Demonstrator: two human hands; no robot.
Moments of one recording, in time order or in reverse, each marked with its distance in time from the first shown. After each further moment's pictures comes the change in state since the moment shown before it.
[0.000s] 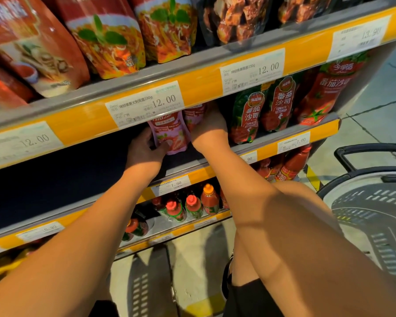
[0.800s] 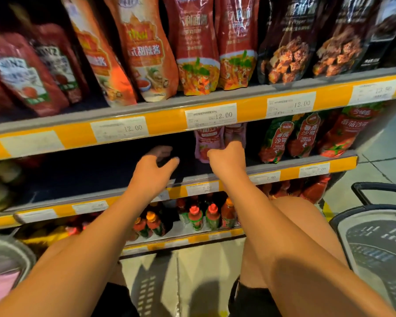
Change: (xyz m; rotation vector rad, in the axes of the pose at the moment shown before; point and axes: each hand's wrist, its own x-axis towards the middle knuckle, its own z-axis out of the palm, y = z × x) left_hand -0.074 0.008 -0.094 0.012 0.057 -0.118; right_hand -0.093 -0.038 0.004 0.488 0.028 0.126
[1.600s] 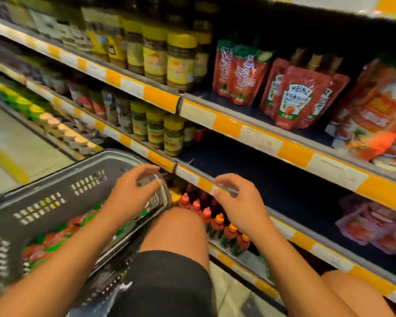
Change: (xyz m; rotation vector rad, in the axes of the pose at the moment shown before) left_hand -0.223 -0.164 -0.280 -0.043 0.551 -0.240; right_hand -0.202 -0.069 0.191 -0.225 -0.831 -0.670
